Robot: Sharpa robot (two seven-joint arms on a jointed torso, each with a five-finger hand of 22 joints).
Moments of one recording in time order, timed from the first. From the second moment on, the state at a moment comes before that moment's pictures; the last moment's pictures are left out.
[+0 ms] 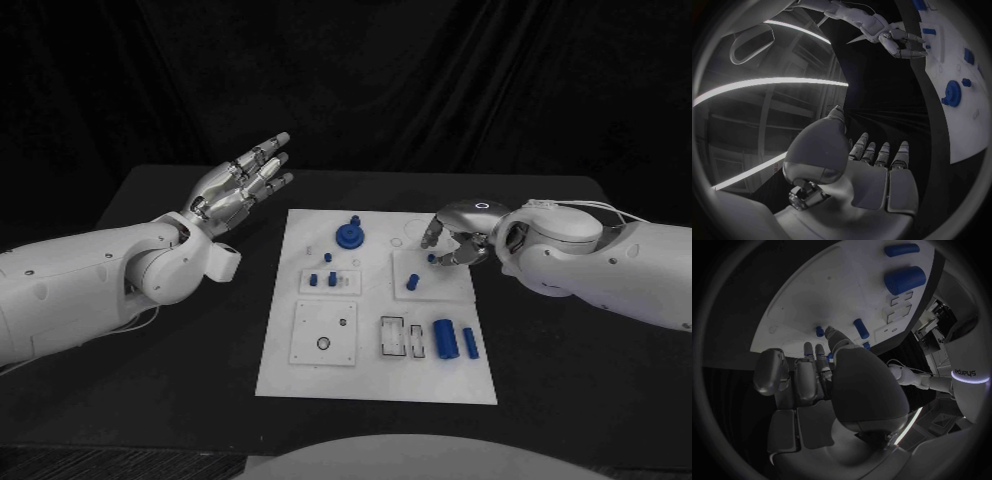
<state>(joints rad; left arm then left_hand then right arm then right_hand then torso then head) 1.28 -0.90 -0.22 1.42 -0.16 0.02 0.67 1.22 0.08 -0.14 0.29 0.26 0.22 -0.05 0.03 0.03 0.00 -0.04 0.00 0.00 0.00 0.10 0.00 0.00 0.17 0.00 0.26 0.01 0.02 1.32 -0.86 -0.25 1.49 -1.58 -0.19 -0.07 1.45 -0.11 0.16 0.15 0.24 0.95 0.11 0.08 0.10 0.90 0.10 0.26 0.17 1.44 0.00 1.36 1.16 0.07 1.41 0.11 1.19 1.31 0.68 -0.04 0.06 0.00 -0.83</state>
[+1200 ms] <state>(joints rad) 1.26 -0.89 -0.22 1.39 -0.16 0.05 0.68 1.39 0.15 -0.20 0.27 0.39 0.31 0.03 0.04 0.04 0.00 0.01 0.00 0.00 0.00 0.16 0.00 0.00 0.17 0.01 0.29 0.01 0.08 1.28 -0.81 -0.24 1.45 -1.59 -0.21 -0.07 1.51 -0.14 0.33 0.12 0.37 1.11 0.14 0.09 0.09 1.16 0.08 0.18 0.08 1.46 0.00 1.37 1.16 0.07 1.43 0.11 1.22 1.31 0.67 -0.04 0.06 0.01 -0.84</state>
